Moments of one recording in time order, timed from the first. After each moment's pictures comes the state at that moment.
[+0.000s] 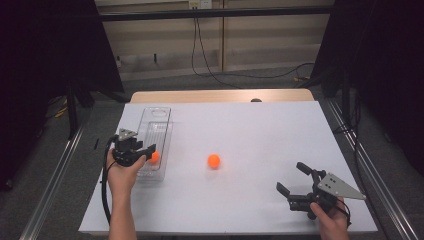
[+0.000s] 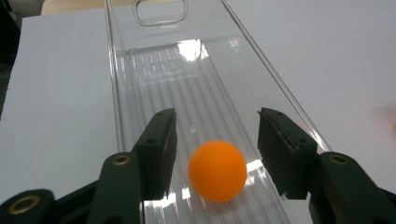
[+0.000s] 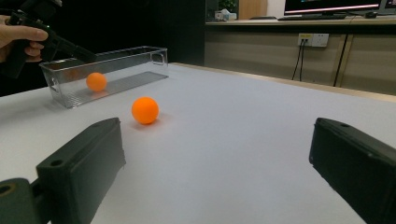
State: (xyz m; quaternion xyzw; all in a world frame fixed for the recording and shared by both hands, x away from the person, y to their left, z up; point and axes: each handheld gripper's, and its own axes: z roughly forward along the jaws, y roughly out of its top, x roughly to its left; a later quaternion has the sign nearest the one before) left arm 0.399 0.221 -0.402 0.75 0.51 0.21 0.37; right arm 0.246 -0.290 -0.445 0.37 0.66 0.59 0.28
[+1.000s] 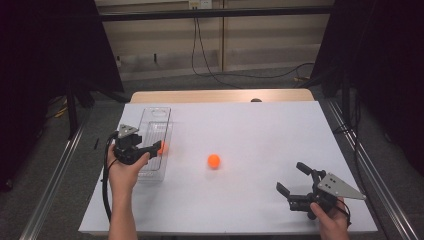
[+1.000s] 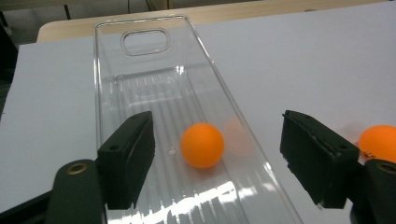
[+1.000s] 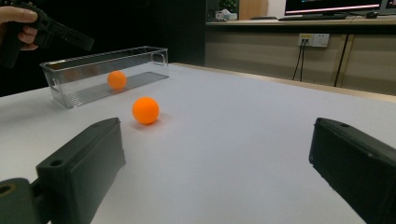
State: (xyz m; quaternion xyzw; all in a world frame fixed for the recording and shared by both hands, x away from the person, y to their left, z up) left arm 0.392 0.206 -0.377 0.74 0.50 0.21 0.40; right arm 0.246 -0.290 -0.444 0.37 0.66 0.59 0.27
